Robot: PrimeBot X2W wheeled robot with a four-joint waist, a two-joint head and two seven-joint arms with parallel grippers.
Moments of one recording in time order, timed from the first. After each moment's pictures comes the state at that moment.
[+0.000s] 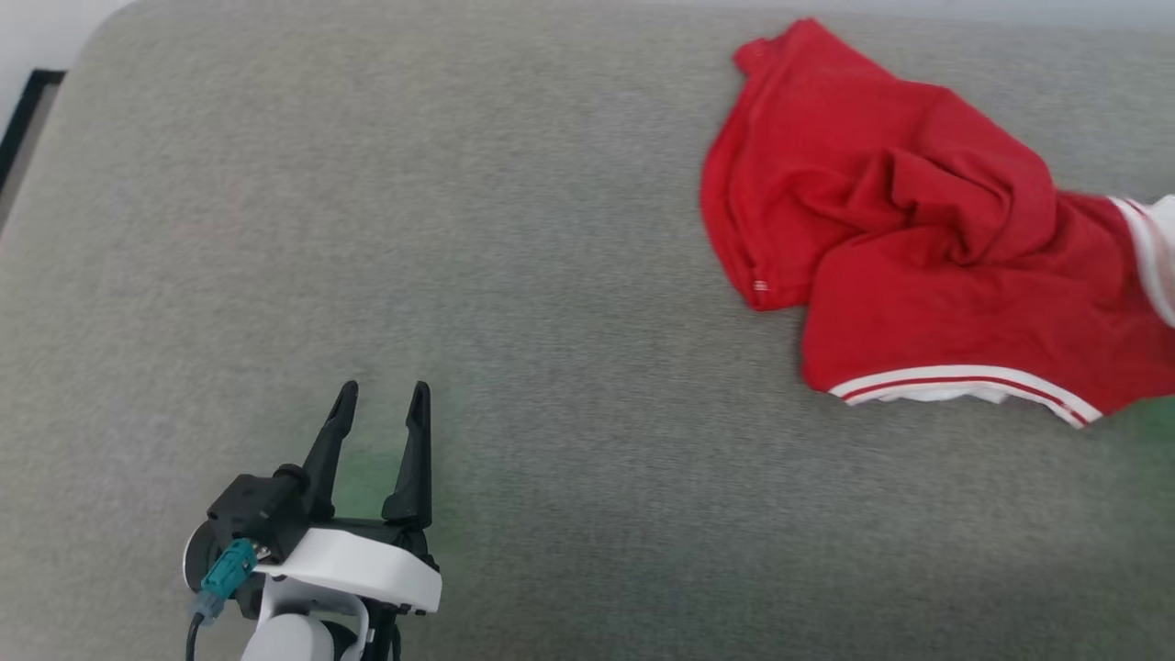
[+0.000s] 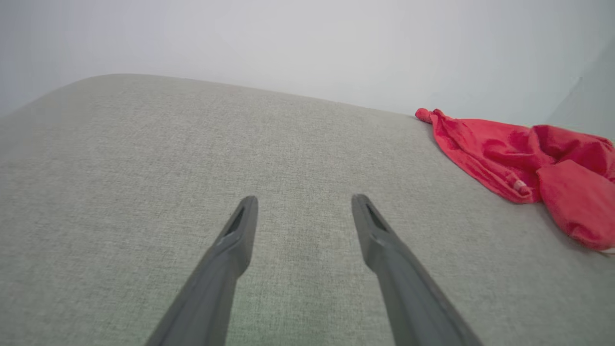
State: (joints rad) left arm -0.12 0.05 -0.09 0.21 -0.26 -0.13 -0.26; right arm -0.65 -0.61 0.06 0.69 0.64 0.13 0.50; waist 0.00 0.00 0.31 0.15
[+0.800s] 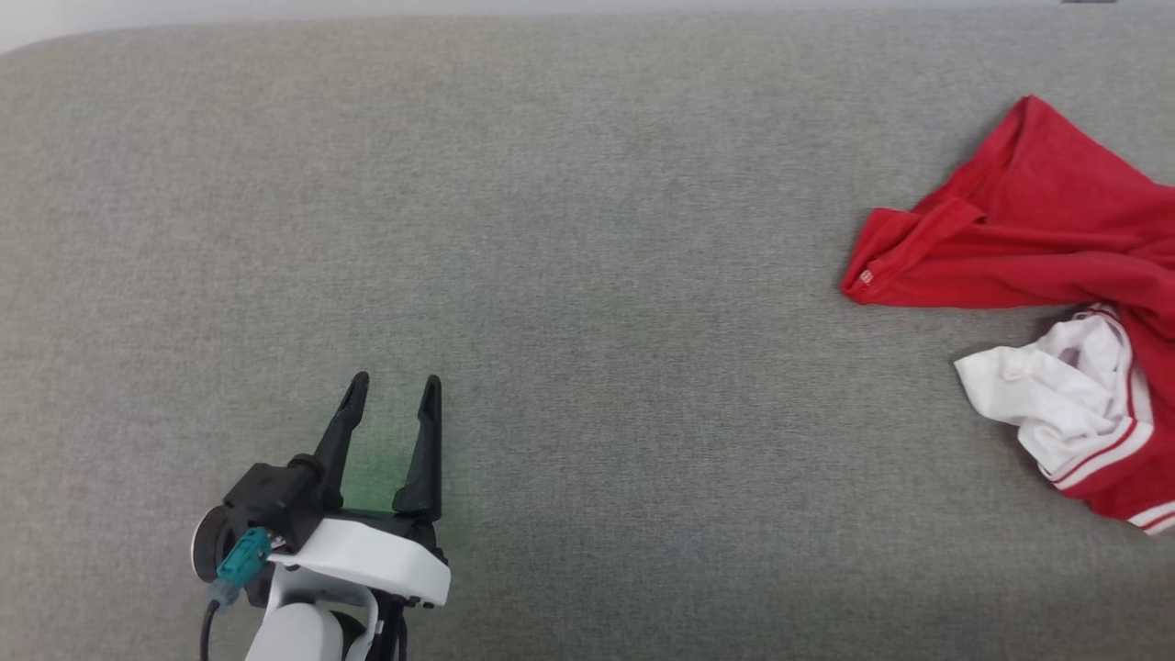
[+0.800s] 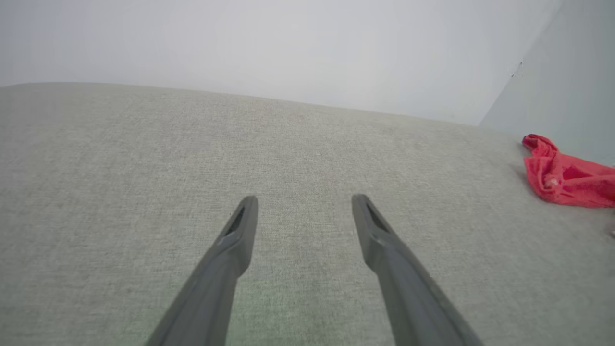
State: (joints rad) left arm -0.14 0.05 -0.10 0.22 -0.23 -0.13 -0.26; right arm -0.53 -0.74 -0.33 0.98 0.47 0.13 0.18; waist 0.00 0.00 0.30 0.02
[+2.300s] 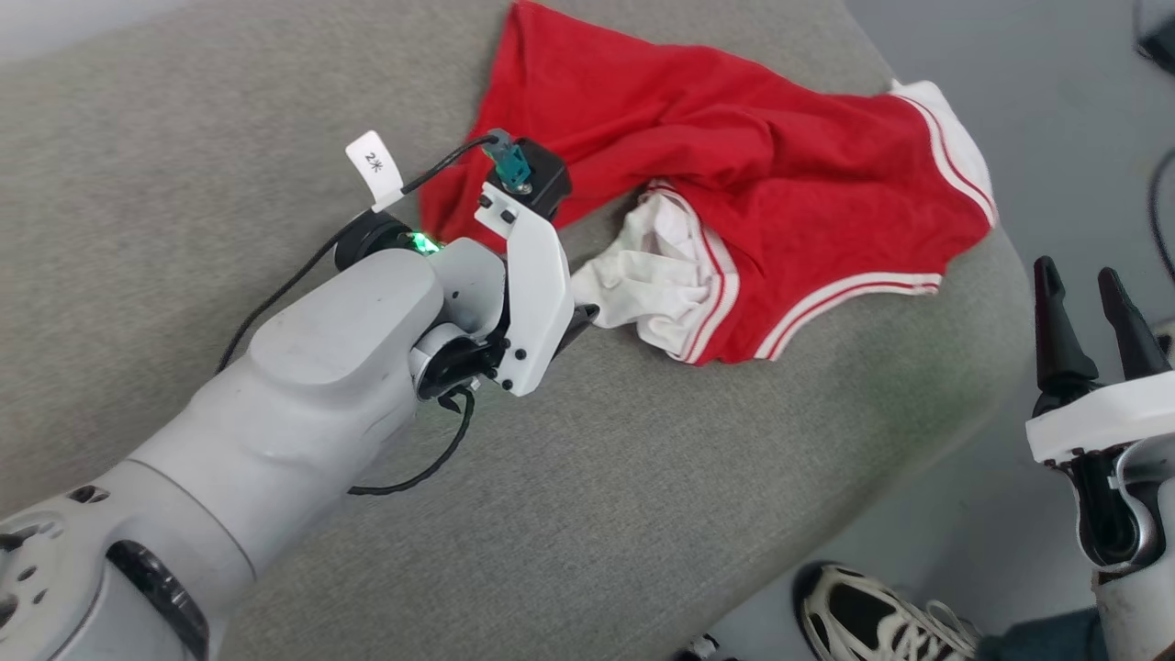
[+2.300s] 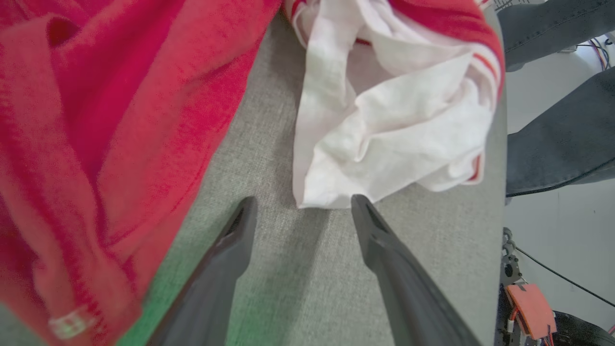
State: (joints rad) left arm -1.14 0.30 -1.25 0.74 -1.10 -0.13 0.46; right arm -0.36 -0.25 -0.09 0.40 0.55 0.13 -0.13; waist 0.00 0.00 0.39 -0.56
